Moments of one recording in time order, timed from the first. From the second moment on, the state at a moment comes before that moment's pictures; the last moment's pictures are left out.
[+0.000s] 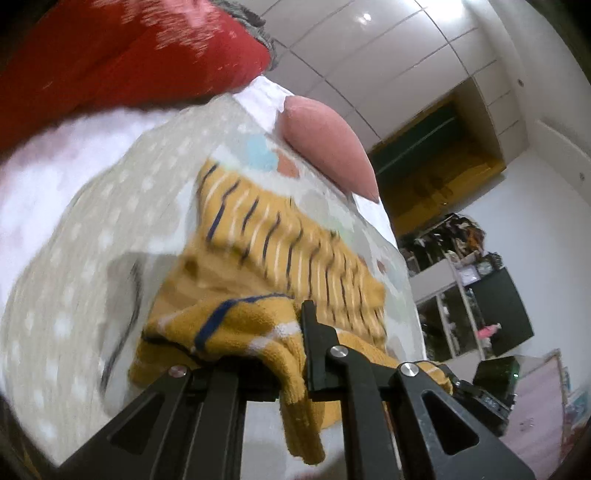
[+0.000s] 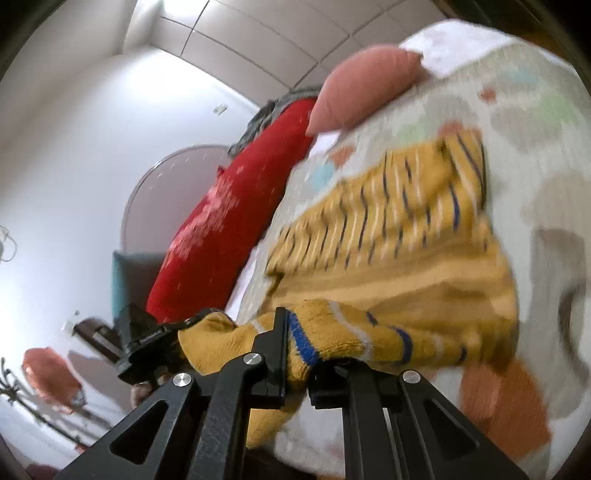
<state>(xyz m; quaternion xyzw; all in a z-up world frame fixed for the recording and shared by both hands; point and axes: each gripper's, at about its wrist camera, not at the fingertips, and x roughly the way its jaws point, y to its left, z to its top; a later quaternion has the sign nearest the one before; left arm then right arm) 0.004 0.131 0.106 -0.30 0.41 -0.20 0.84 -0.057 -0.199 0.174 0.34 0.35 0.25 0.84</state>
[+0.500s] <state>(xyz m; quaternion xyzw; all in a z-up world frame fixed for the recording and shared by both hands) 0.187 0.107 0.032 -0.38 0.48 -0.17 0.77 0.125 -0.268 0.116 0.44 0.39 0.16 0.79</state>
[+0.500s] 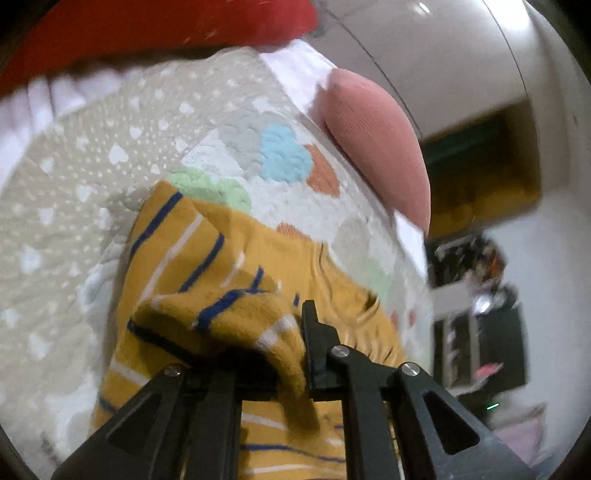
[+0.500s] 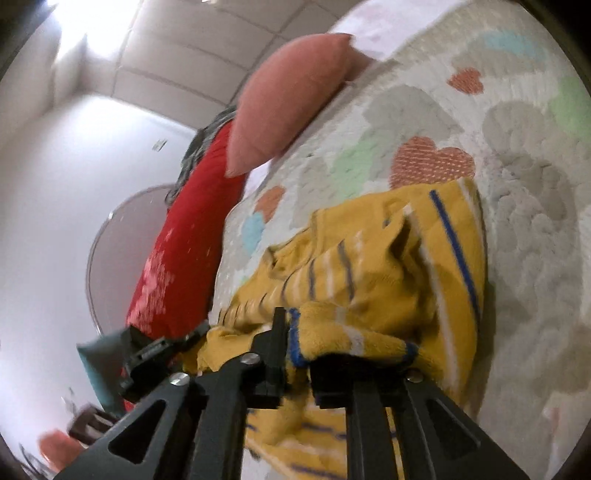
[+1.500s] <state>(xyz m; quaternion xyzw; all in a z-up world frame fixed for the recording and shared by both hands) 0.222 0.181 0.021 -0.62 0.42 -0.17 0.64 0.114 -0.350 0.122 0.45 0.37 0.02 0.81</state>
